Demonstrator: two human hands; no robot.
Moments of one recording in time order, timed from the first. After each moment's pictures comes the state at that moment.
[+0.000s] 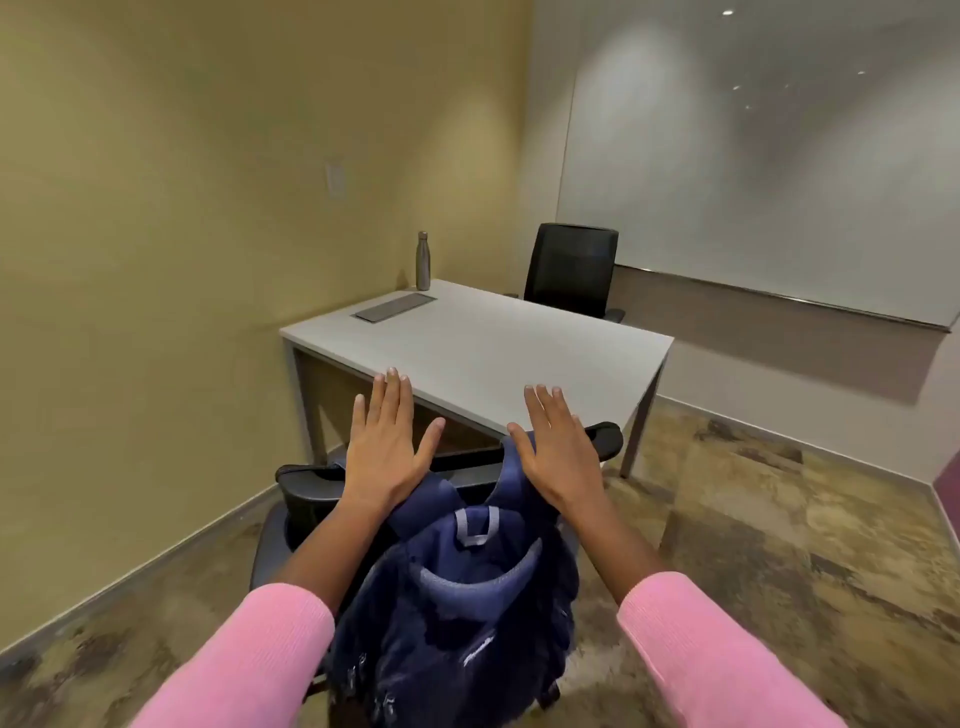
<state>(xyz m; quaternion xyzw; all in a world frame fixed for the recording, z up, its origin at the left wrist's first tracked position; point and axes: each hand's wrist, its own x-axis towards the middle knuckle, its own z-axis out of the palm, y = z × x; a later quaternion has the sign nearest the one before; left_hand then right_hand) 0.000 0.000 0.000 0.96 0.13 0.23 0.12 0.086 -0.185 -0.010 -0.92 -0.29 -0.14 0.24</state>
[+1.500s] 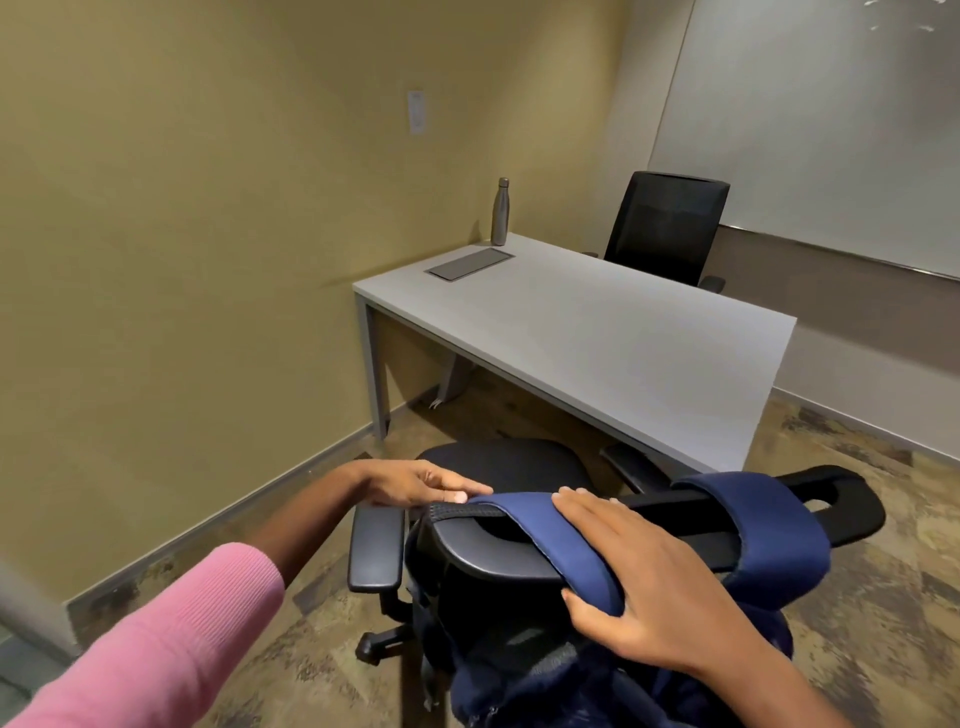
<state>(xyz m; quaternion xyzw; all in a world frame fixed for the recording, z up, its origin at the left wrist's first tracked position) 0.020 0.197 -0.041 0.83 -0.05 -0.32 0.45 0.012 -0.087 -0.007 -0.86 -0.47 -0.01 0.17</state>
